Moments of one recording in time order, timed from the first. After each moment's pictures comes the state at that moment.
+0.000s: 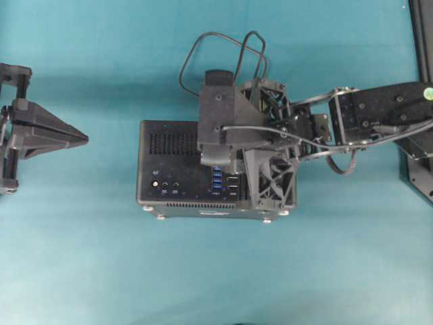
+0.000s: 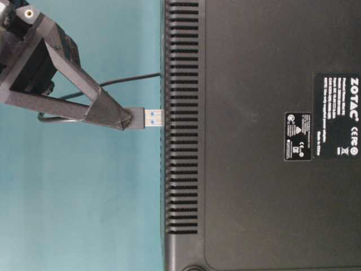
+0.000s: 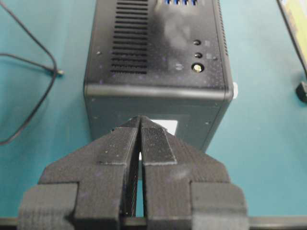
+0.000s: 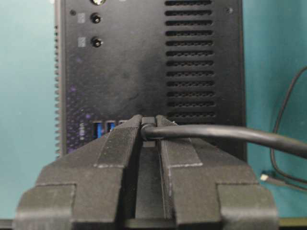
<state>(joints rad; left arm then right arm) -0.06 -0.87 0.96 0.01 0.24 -0.05 0.14 -0.08 0.15 -0.10 0.91 0.23</state>
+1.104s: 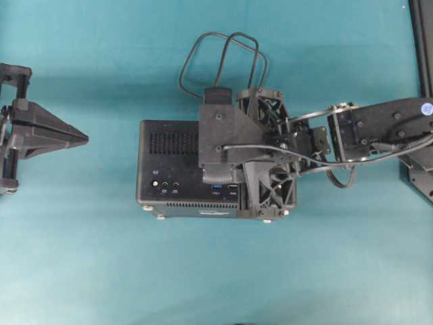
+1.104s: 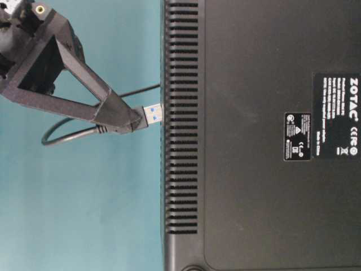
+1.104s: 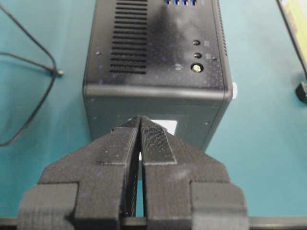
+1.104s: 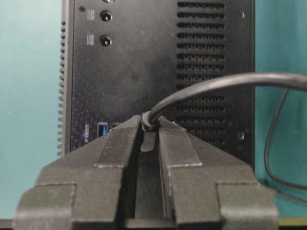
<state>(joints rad) -0.06 -0.87 0.96 0.01 0.24 -0.05 0.17 -0.07 0.18 -0.19 0.85 0.25</state>
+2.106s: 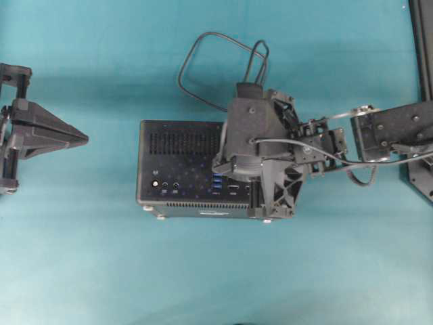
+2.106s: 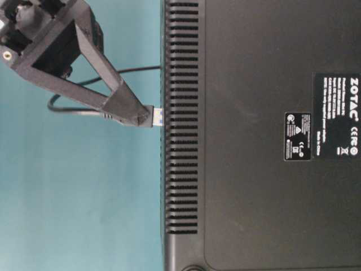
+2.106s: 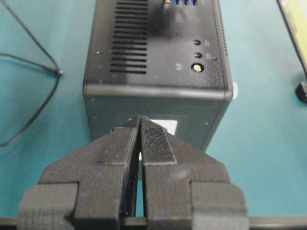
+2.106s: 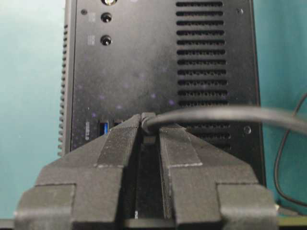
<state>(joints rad) -0.06 -0.87 0.96 0.01 0.24 -0.05 0.17 -0.15 0.35 -0.23 0.65 0.34</state>
